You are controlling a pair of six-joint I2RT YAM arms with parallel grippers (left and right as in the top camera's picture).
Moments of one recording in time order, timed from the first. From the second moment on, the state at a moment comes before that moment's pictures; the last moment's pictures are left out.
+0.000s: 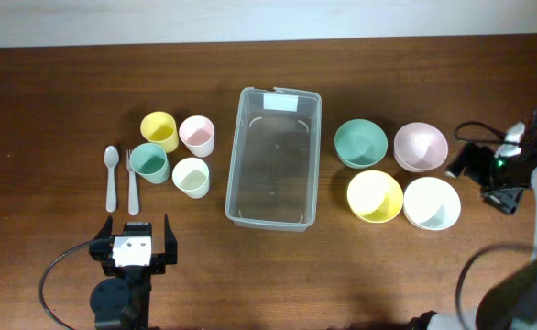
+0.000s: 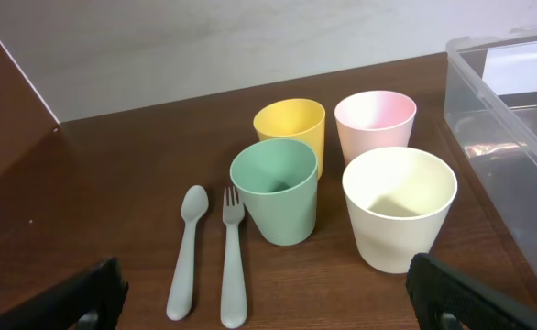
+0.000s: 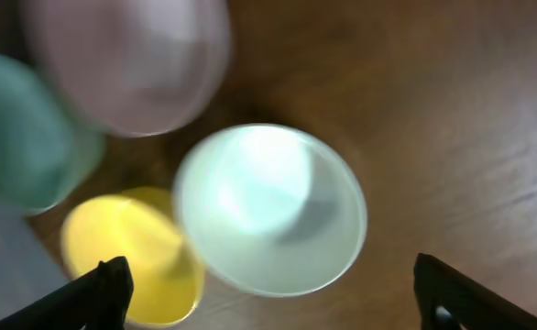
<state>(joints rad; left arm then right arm) 0.06 0.01 0.09 -0.29 -0.03 0.19 -0.50 1.61 1.31 -1.13 -0.23 0.18</state>
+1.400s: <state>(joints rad) 0.06 0.01 0.09 -0.29 -0.03 0.19 -0.69 1.41 0.98 -0.94 -0.39 0.24</state>
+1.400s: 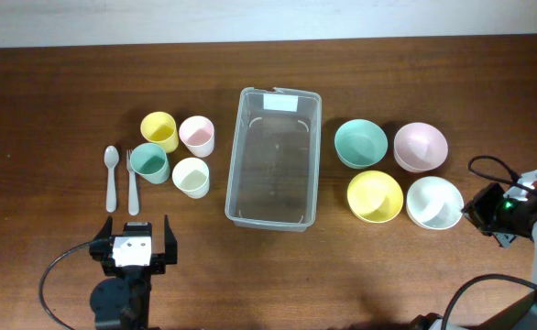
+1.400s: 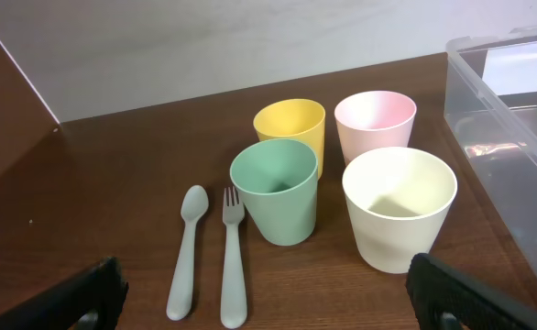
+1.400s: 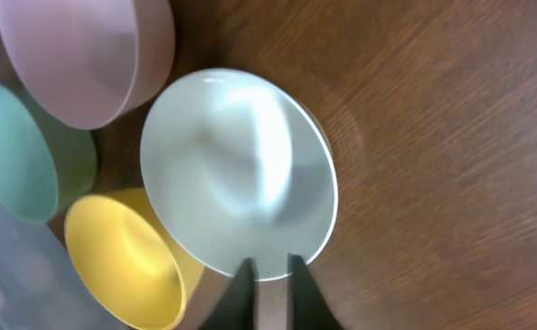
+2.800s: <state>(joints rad) 0.06 0.01 0.09 -0.29 -0.03 0.19 -0.65 1.47 0.97 -0.88 -0.67 0.23</state>
